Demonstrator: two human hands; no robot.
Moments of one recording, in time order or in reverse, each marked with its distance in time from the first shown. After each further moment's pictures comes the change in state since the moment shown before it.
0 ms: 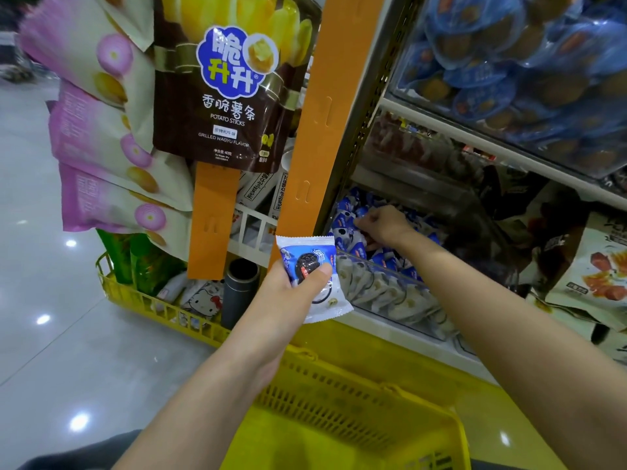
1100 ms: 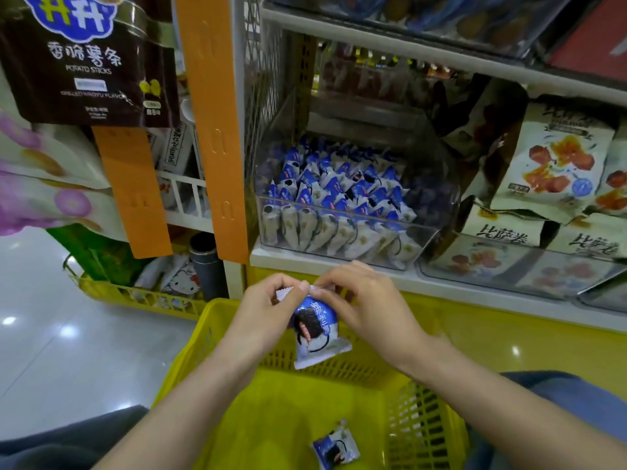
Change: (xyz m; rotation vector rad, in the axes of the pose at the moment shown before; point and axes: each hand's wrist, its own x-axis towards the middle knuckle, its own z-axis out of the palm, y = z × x) left_hand -0.005 -0.072 0.036 0.345 -0.034 0.020; right_hand -0.175 0.100 0.035 0.008 0.161 -0.666
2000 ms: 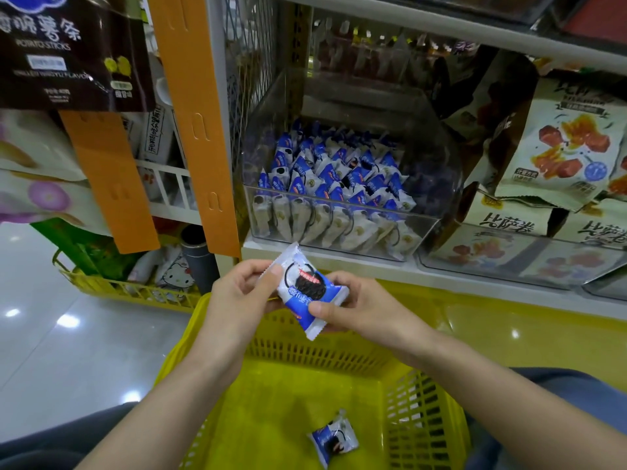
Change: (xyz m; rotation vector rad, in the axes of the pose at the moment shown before) left_hand 0.006 -0.006 -0.007 -0.195 0.119 0.022; right_hand -0.006 0.003 -0.002 0.837 -0.317 0.596
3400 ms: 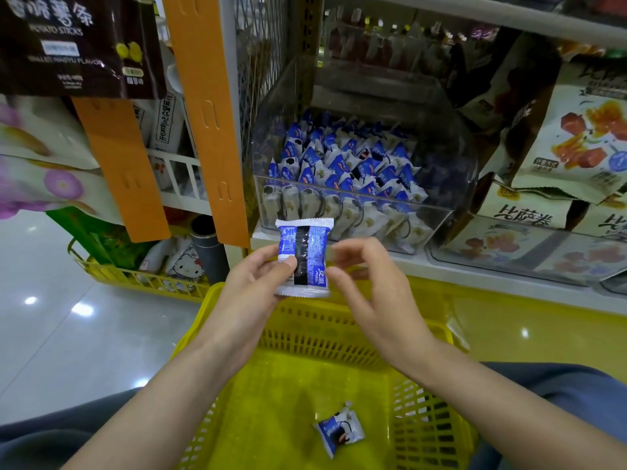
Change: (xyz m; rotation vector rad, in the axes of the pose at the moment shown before) left_hand -0.002 0.007 0.001 -0.120 -0.108 -0.111; right_hand -0.005 0.002 0.012 -0.480 0.379 -0.544
